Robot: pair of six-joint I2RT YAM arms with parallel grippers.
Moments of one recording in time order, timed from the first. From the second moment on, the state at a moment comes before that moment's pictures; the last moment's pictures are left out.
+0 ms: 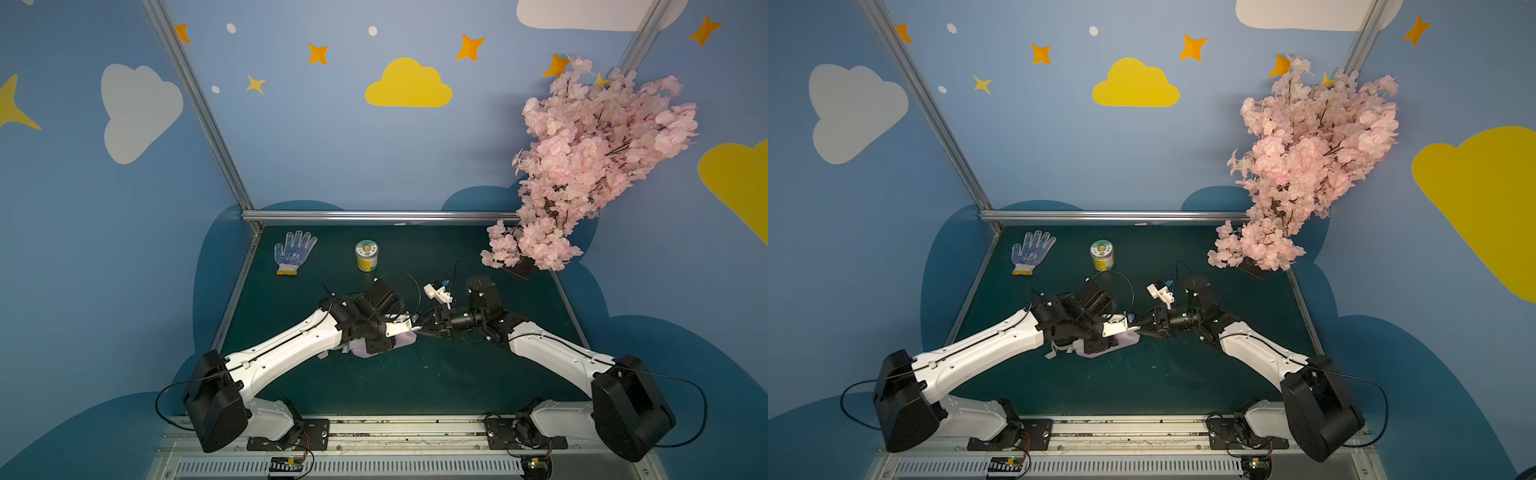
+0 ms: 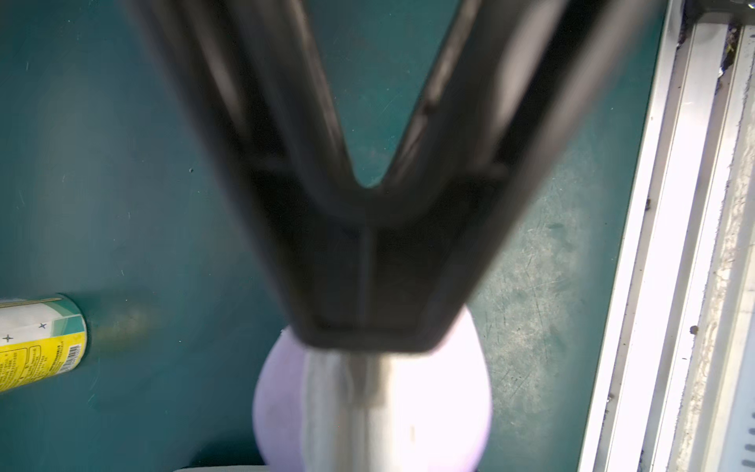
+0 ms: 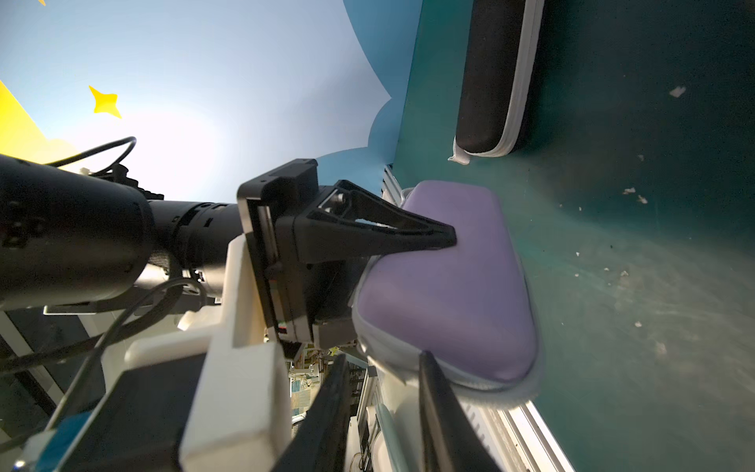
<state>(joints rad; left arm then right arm) -0.84 1.38 1.13 -0.84 0.11 0.55 0.59 1.31 0.69 0.11 -1.08 0.93</state>
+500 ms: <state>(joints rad) -0.81 1.40 1.16 -0.93 0.21 0.47 0.63 1.32 0.75 -0.03 -1.00 0.78</state>
